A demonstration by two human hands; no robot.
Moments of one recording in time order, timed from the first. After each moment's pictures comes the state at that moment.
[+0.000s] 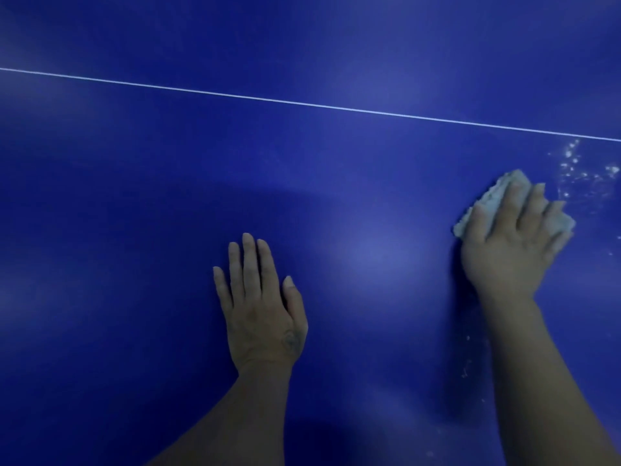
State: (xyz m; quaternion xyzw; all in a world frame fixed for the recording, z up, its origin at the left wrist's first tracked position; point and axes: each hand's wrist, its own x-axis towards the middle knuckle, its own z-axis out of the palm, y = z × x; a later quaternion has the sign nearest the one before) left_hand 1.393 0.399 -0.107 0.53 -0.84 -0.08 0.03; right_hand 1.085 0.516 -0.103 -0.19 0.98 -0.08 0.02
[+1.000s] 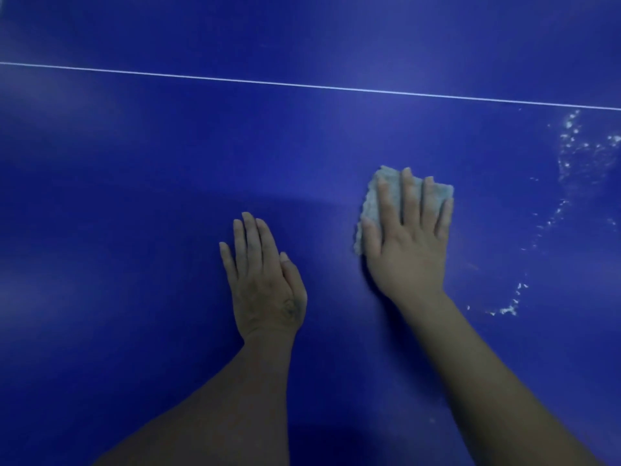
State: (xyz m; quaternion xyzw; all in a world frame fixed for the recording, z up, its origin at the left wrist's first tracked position) left_hand 1.391 0.400 -0.110 0.54 -0.84 -0.08 0.05; right_hand 1.197 0.480 -0.096 -0.42 0.91 -0.06 0.03
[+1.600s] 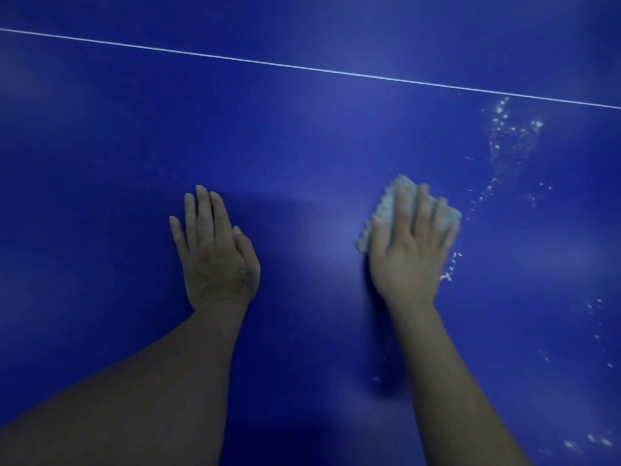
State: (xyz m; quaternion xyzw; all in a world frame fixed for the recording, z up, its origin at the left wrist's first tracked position) left_hand 1.390 0.402 -0.099 0.53 -0.84 -0.08 0.07; right_hand 1.187 0.566 -0.100 -0.29 0.95 -0.09 0.03
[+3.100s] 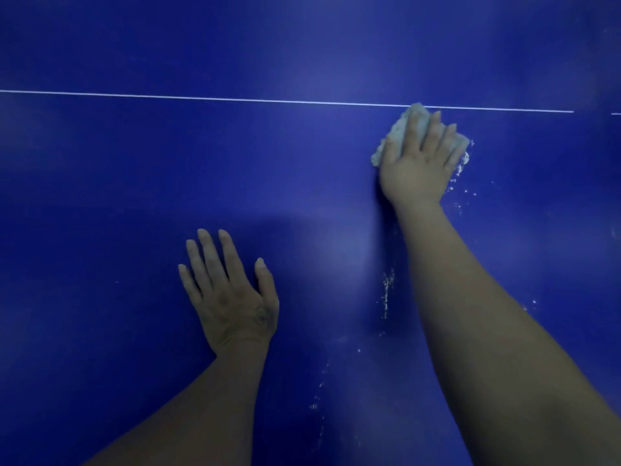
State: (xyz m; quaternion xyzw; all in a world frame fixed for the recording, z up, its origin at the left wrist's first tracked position) left_hand 1.297 0.498 -0.102 0.56 -0.83 -0.06 0.05; right_hand 0.978 0.533 -0.093 -0.21 0.97 -0.08 0.04
